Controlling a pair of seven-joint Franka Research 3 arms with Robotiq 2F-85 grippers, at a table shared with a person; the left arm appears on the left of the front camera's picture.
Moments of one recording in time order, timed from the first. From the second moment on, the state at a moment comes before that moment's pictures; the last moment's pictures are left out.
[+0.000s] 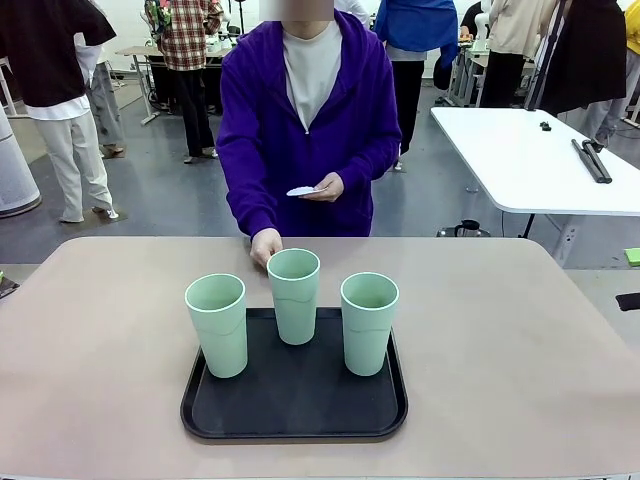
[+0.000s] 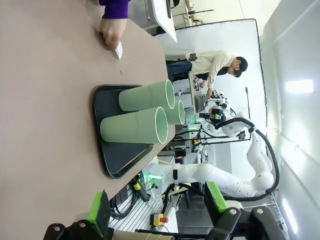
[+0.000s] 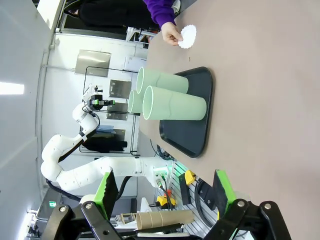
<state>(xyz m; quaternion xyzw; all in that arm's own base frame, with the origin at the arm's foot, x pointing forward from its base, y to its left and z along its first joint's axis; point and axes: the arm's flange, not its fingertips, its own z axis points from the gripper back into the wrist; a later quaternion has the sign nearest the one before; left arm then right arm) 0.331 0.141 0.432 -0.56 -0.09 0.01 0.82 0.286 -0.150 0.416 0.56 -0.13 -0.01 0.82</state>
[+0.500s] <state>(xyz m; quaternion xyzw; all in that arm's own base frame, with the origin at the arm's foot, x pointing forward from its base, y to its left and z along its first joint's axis) 0.331 0.141 0.432 -0.56 -0.09 0.01 0.82 0.286 -0.150 0.416 0.56 -0.13 -0.01 0.82</state>
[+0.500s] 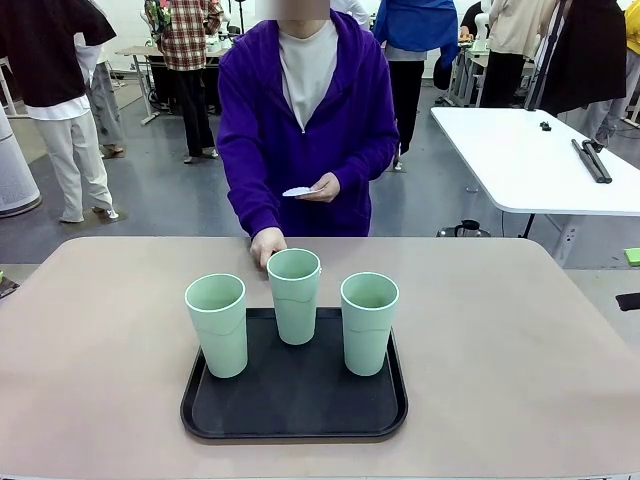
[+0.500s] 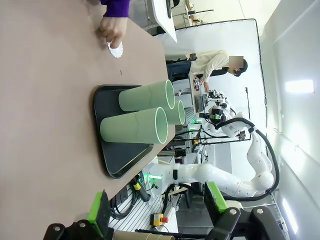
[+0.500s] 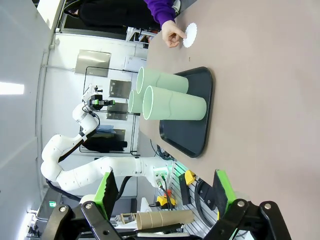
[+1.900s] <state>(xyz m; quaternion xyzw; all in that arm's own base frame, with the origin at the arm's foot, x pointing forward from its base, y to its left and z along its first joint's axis) 0.331 0.141 0.432 -0.56 -0.09 0.01 0.82 0.286 -0.150 0.416 0.56 -0.13 -0.01 0.82</state>
